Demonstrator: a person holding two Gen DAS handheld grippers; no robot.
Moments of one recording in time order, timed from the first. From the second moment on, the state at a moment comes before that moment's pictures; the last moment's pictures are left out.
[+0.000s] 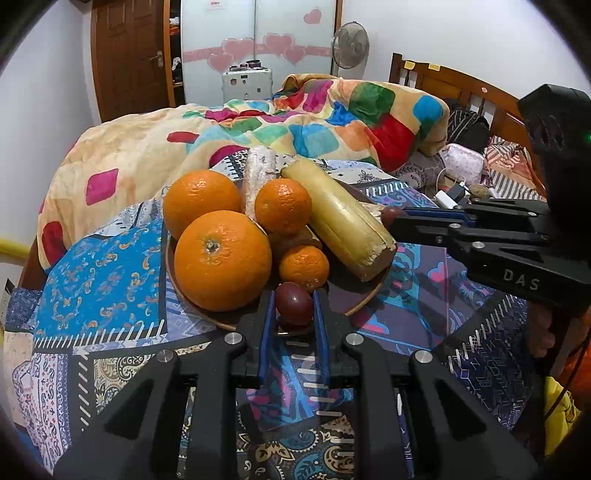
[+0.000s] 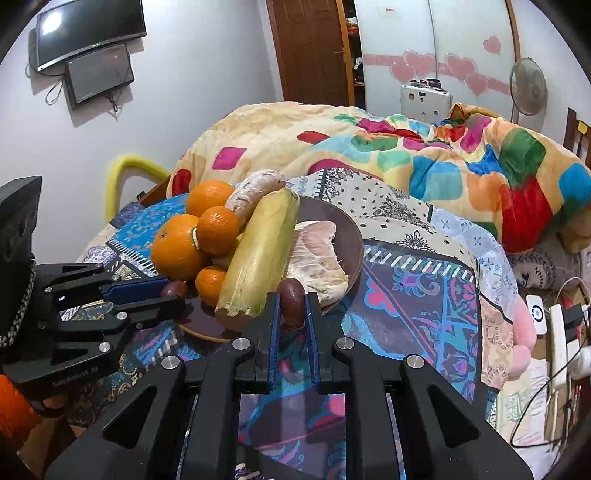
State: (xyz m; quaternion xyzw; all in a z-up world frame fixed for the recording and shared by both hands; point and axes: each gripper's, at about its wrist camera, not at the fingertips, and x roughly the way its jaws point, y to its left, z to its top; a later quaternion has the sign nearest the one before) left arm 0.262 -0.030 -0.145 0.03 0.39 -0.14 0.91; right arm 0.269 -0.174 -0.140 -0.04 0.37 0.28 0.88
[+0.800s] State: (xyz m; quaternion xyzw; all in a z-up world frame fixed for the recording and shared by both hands) left arm 0.198 -0.004 -0.077 0.00 0.32 -0.11 0.94; right arm 0.223 -0.194 -0.074 -0.03 0.31 0.26 0.91
